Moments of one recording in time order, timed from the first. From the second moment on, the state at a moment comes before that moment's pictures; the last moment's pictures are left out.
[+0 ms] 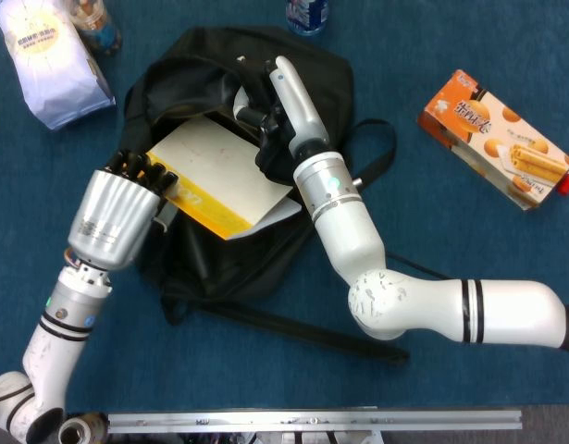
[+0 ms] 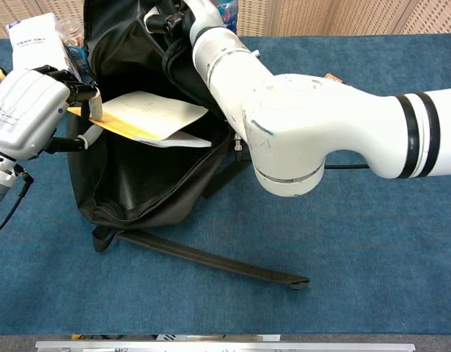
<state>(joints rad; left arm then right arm) -0.38 -1.57 -0.05 -1.42 1.70 1.48 0.38 1.12 -1.96 0.74 -1.56 -0.42 1.12 -0.08</state>
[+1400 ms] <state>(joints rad) -0.35 -1.71 -0.07 -1.37 1.61 1.47 0.50 1.12 -1.95 0.75 -1.58 -0.39 1.12 -0.07</state>
